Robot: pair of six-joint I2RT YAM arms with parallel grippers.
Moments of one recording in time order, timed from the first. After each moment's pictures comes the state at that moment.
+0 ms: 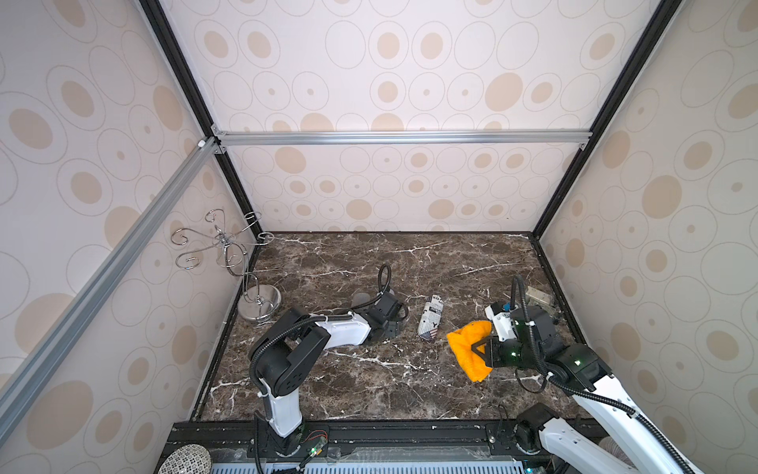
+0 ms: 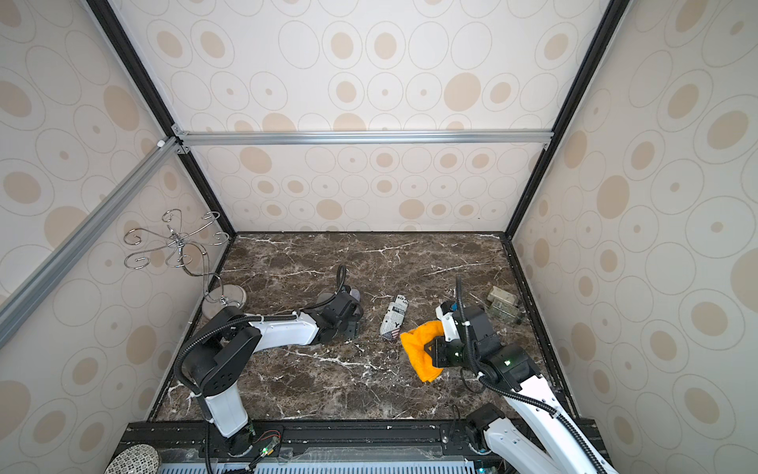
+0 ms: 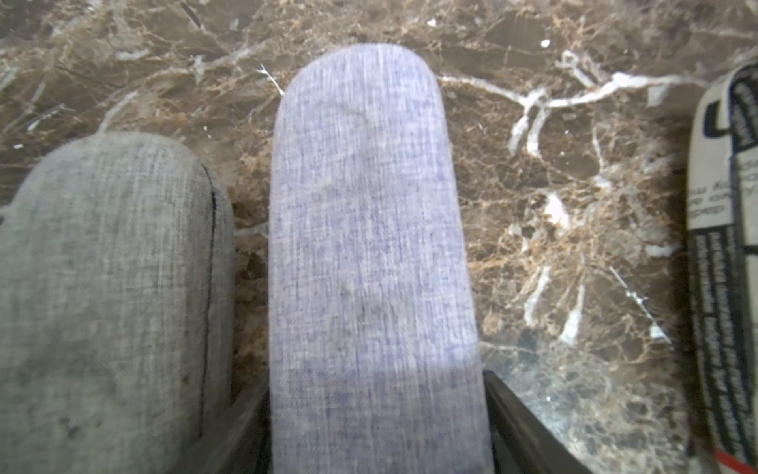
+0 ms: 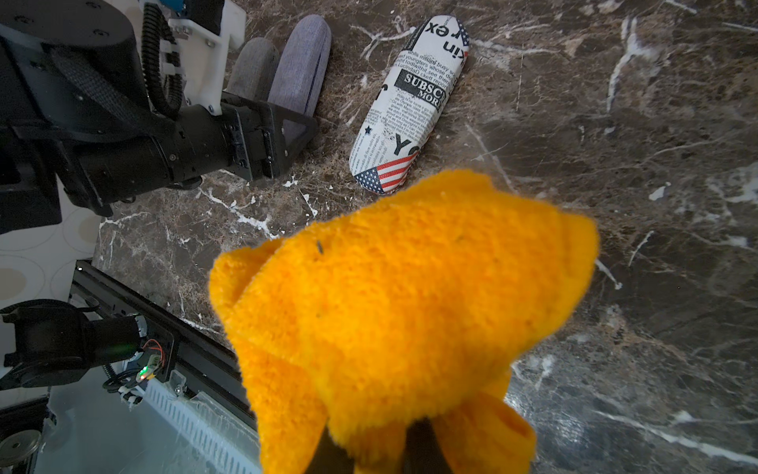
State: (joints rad) left arm -0.73 1.81 0.94 -0.11 -0.30 -0.48; right arm 0.45 0.72 0.76 -0.92 -0.23 0.43
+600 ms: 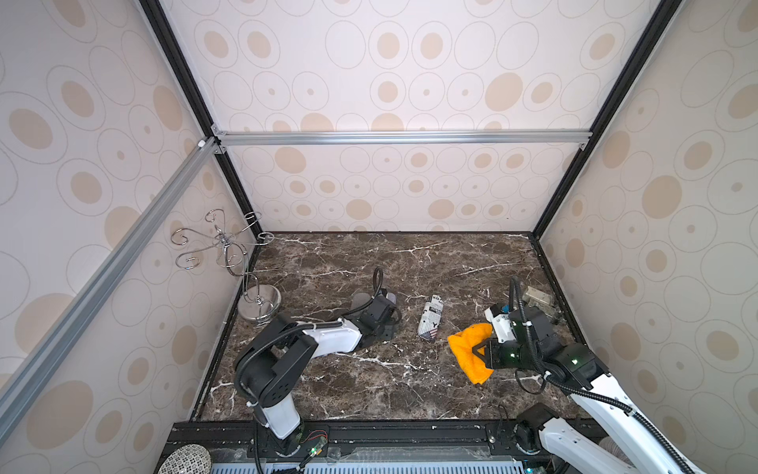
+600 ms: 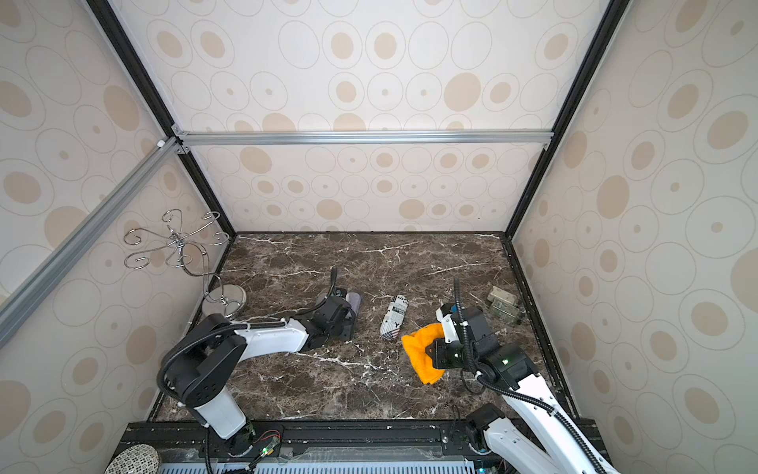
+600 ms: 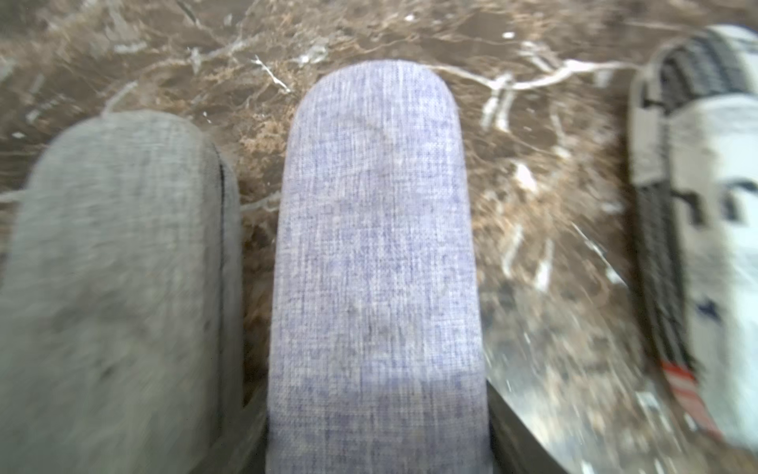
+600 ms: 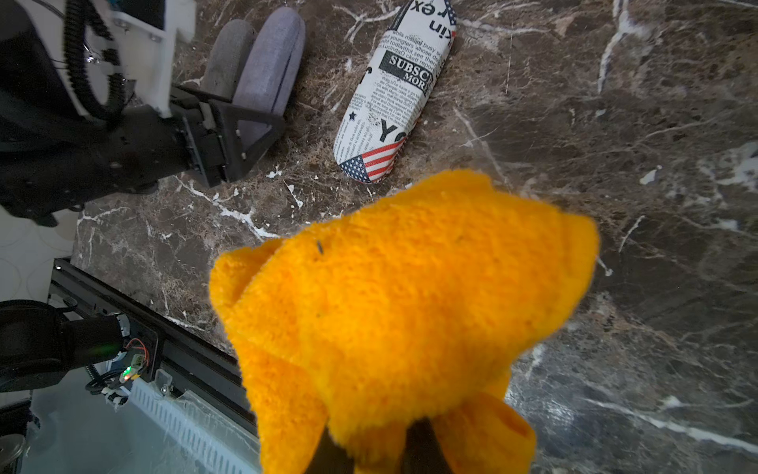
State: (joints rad) left arm -0.74 1.65 0.80 -0.05 -0.23 -0.40; right arm 0.45 0.75 0.76 -0.94 -0.21 0.42
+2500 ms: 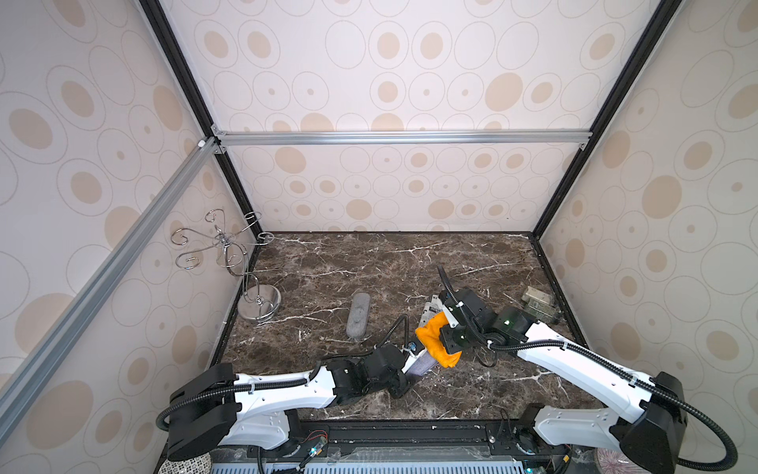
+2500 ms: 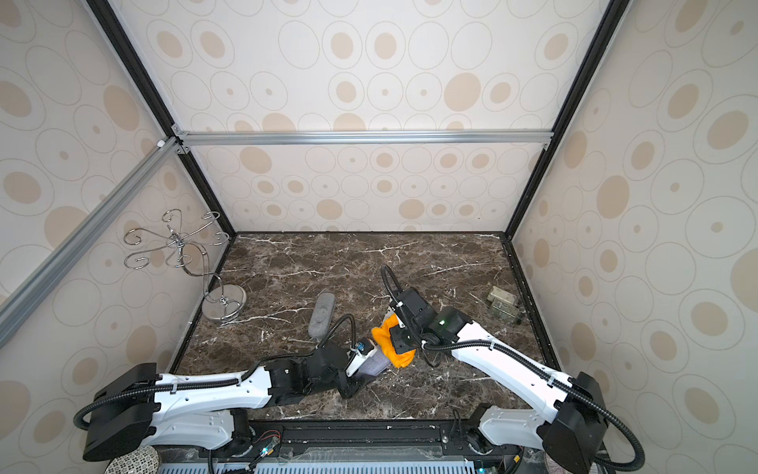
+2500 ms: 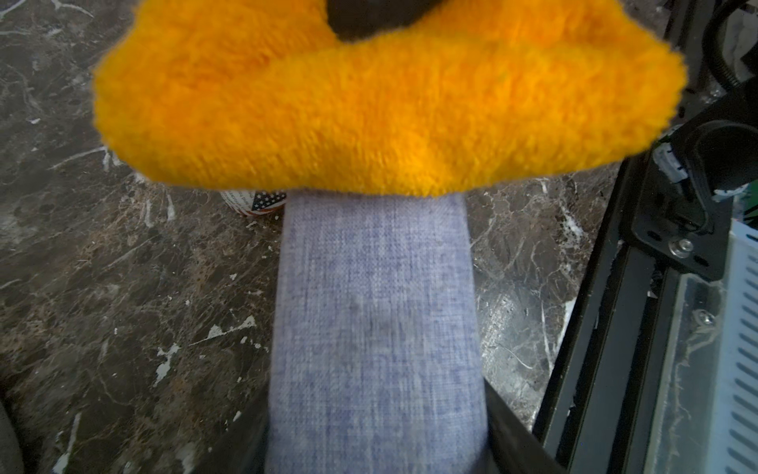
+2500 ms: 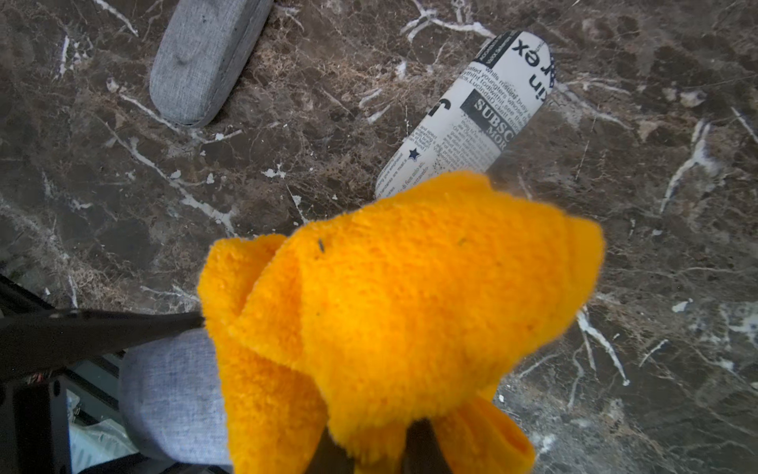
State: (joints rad) left arm -1.19 1.25 0.59 -0.05 -0.12 -0.15; right arm 0.79 1.22 1.01 -0.85 0.03 0.41
